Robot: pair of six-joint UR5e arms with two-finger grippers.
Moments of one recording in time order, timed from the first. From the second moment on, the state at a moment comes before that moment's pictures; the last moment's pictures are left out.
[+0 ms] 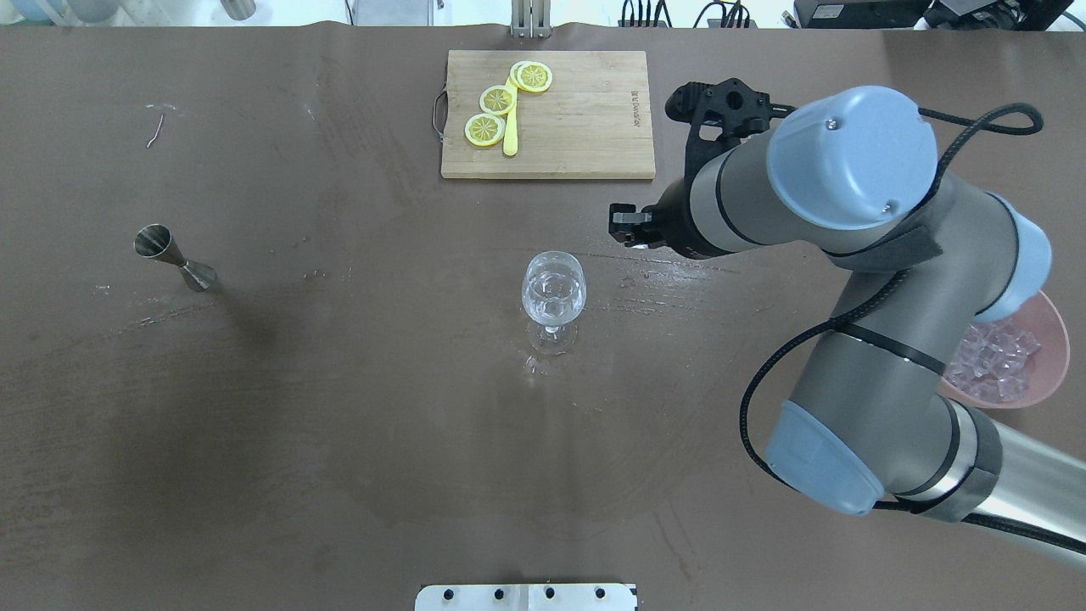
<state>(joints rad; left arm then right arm) -1.57 -1.59 -1.71 -1.42 -2.37 0.12 0.62 -1.02 2.02 -1.54 1.77 1.23</state>
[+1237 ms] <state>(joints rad) -1.57 -1.59 -1.70 -1.41 -2.37 0.12 0.49 -0.81 1.98 -1.85 1.64 1.32</state>
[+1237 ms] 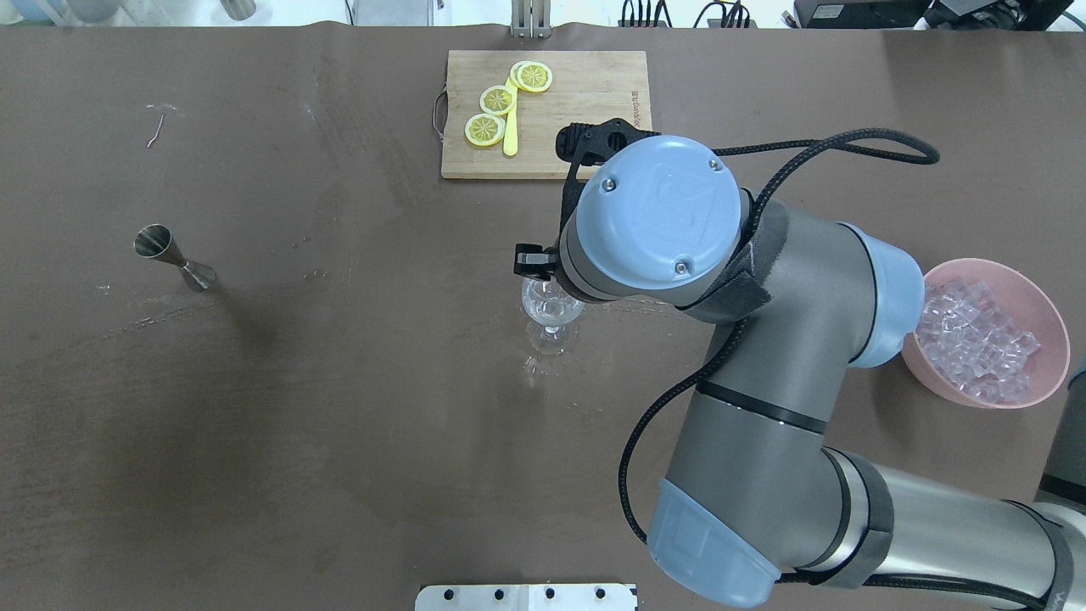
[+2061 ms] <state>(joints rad) -1.57 -1.59 -1.70 -1.41 -2.37 0.12 0.48 -0.78 1.97 -1.87 1.63 1.32</state>
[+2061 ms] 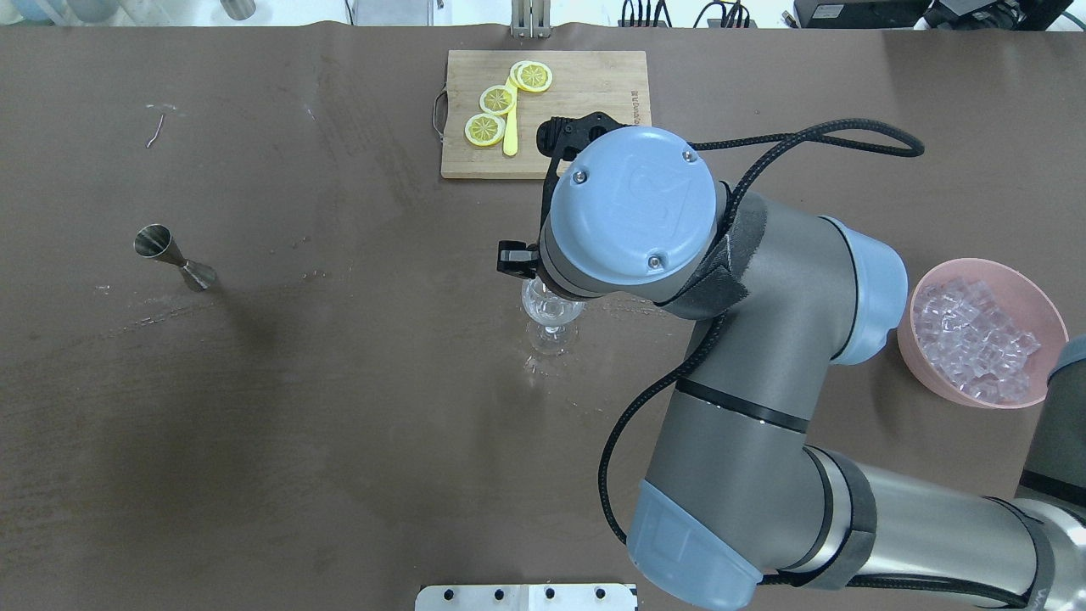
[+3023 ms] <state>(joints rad) -1.57 -1.59 -1.70 -1.41 -2.37 0.12 0.47 -0.77 1.96 -1.86 1.61 1.30</state>
